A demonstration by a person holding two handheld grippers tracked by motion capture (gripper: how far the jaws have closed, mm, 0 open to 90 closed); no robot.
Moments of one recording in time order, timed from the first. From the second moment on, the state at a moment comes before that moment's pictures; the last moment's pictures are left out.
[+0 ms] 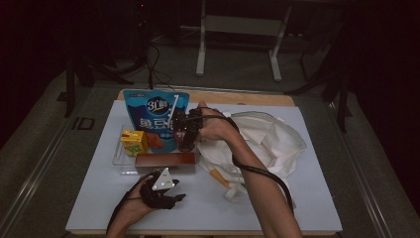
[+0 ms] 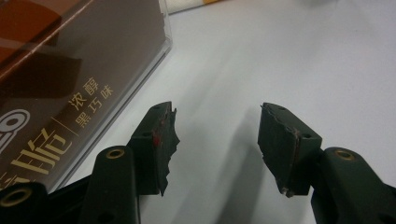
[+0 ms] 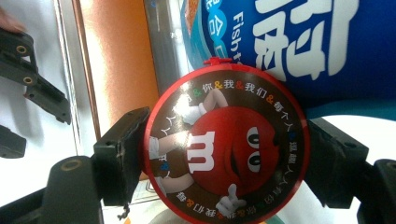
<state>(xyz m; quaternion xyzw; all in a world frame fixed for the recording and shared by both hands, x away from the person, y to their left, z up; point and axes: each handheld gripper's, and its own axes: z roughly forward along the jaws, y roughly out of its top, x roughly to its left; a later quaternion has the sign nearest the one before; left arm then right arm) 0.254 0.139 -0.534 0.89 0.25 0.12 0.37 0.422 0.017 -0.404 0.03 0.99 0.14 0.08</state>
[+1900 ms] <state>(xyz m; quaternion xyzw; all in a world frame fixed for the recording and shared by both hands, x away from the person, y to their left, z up) 0.254 0.138 -0.534 0.89 0.24 0.12 0.37 0.421 0.021 -0.400 0.05 0.98 0.17 0.08</state>
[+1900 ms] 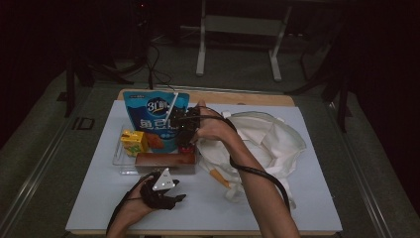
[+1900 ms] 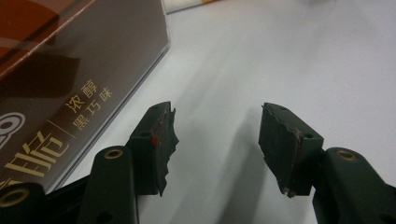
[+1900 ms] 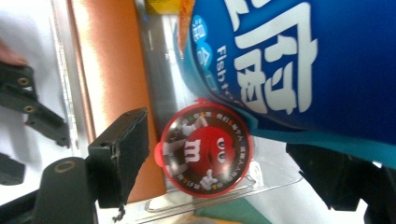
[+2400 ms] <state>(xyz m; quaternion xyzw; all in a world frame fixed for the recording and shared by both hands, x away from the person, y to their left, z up) 0.255 0.137 -0.535 0.89 0.25 0.12 0.37 0.422 -0.017 -0.392 0.07 0.98 0.20 0.08</state>
